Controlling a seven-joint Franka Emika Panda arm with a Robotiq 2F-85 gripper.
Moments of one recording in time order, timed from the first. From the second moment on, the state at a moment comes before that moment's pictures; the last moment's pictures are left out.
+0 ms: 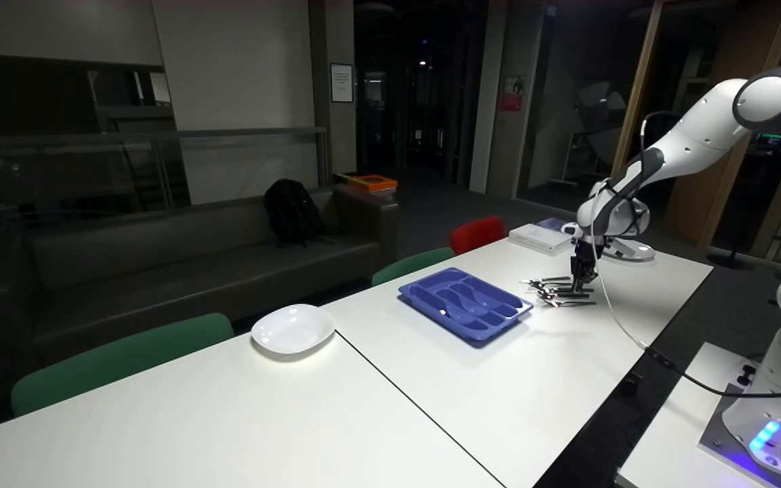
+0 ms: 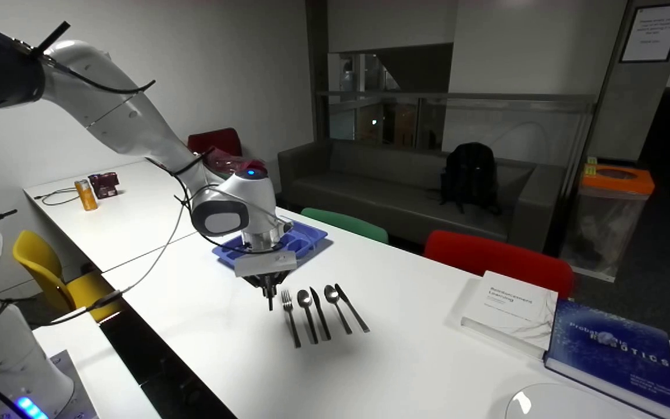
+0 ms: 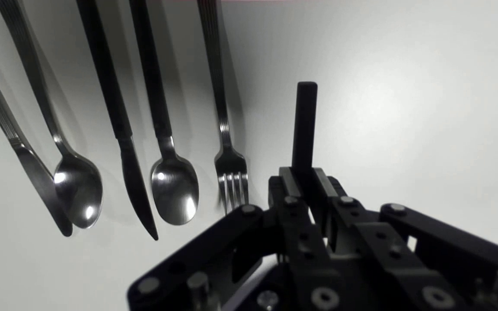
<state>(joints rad) -0.33 0.26 -0.04 -2.37 0.16 2.66 -1.39</state>
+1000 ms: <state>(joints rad) -0.12 0.22 -0.04 -2.40 -0.03 2.77 -0.58</state>
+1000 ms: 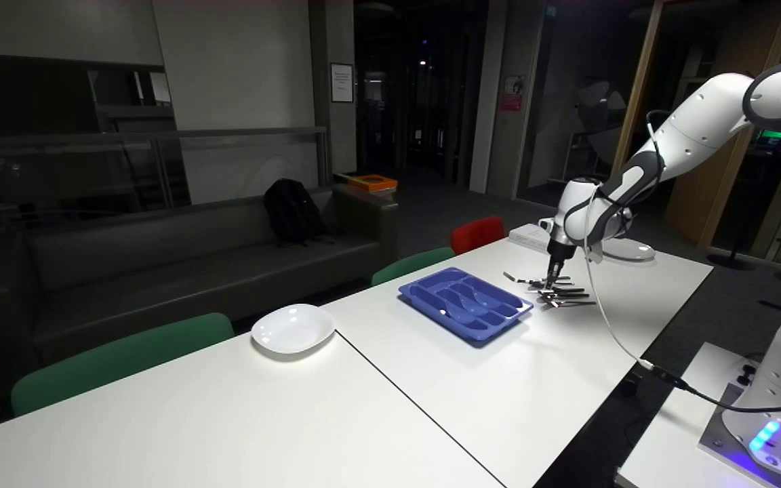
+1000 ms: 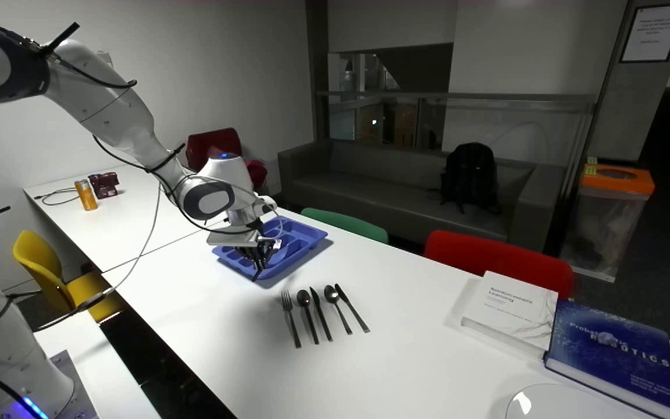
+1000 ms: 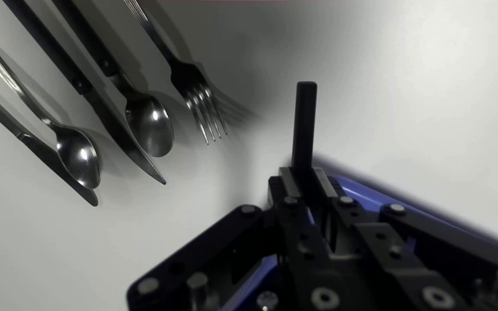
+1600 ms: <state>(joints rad) -0.10 0.22 -0.04 -2.40 -0.06 2.77 -0.55</state>
